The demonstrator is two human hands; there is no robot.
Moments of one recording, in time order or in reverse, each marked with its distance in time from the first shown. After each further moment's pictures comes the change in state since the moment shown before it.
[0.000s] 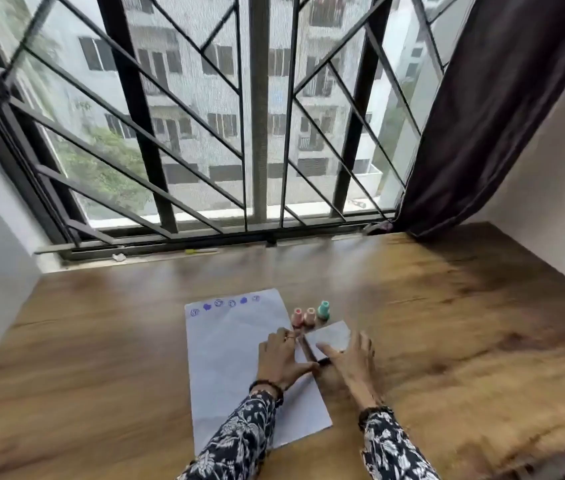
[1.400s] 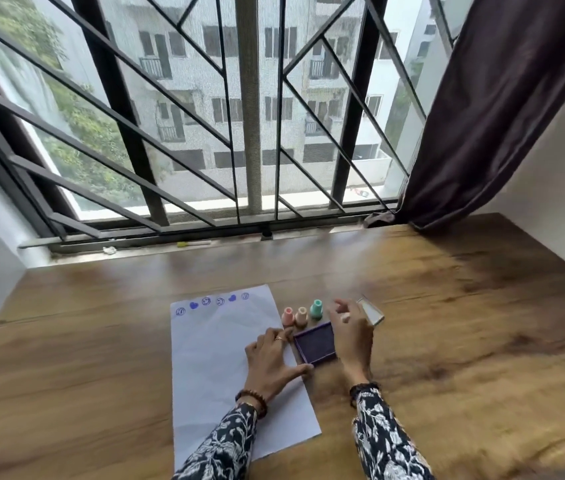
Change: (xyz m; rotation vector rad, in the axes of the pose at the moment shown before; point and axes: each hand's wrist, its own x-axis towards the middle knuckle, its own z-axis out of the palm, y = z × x) left_hand 0.007 -0.006 0.019 -0.126 0.129 -0.007; right_hand 0.034 -0.020 -0.017 0.192 0.279 -0.265
